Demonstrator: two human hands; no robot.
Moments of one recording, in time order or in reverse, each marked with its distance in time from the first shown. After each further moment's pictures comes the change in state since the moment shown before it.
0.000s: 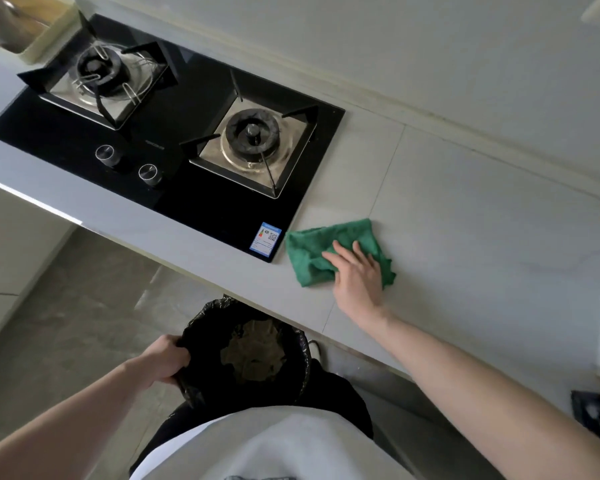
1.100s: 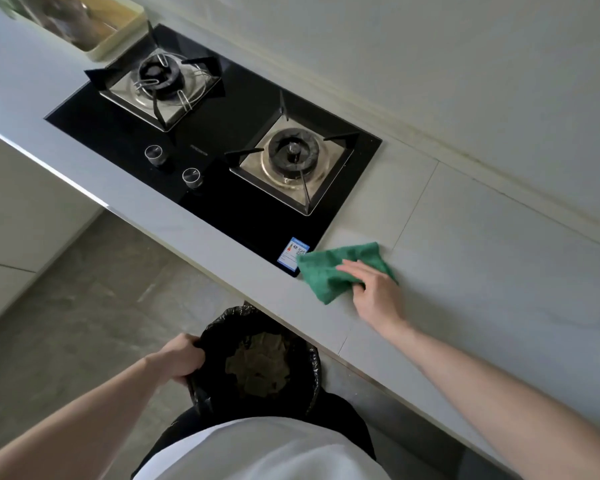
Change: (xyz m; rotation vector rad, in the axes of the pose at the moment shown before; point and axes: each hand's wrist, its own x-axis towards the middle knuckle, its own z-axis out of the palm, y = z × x) left_hand -0.013 0.004 -0.012 0.015 -0.061 0.006; right_hand 0.023 -0.009 -0.020 0.272 -0.041 -0.139
